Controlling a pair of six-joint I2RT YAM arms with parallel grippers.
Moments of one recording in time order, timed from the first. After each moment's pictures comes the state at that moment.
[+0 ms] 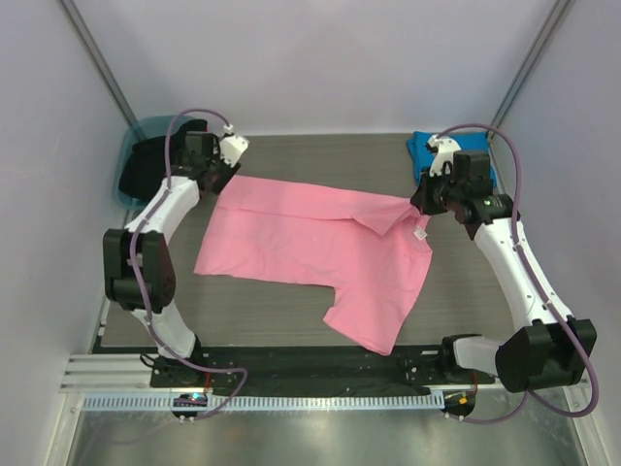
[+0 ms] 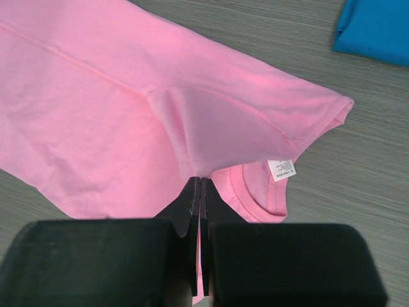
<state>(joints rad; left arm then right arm) -0.11 1.78 1.38 -0.35 -0.03 0.63 0.10 1.23 1.16 -0.57 -0.24 0.00</state>
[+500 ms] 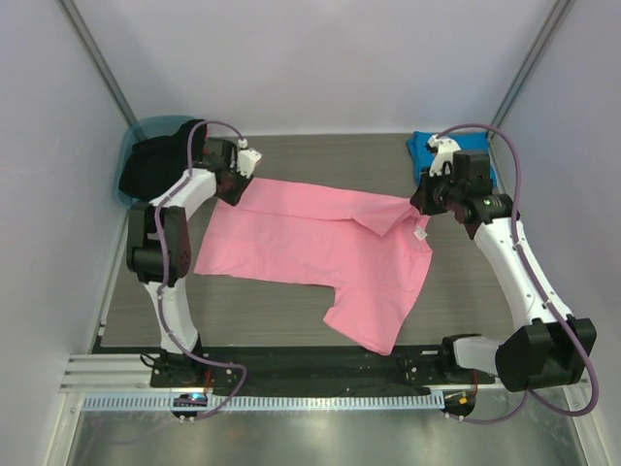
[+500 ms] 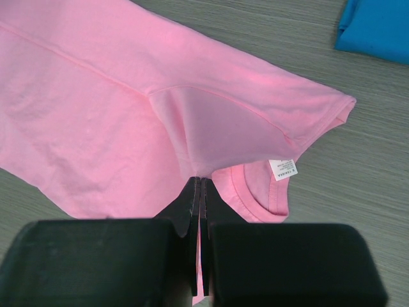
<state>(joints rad) -0.15 1.96 1.51 -0.49 0.09 0.48 0.10 1.24 1.16 -0.58 -0.24 0.00</state>
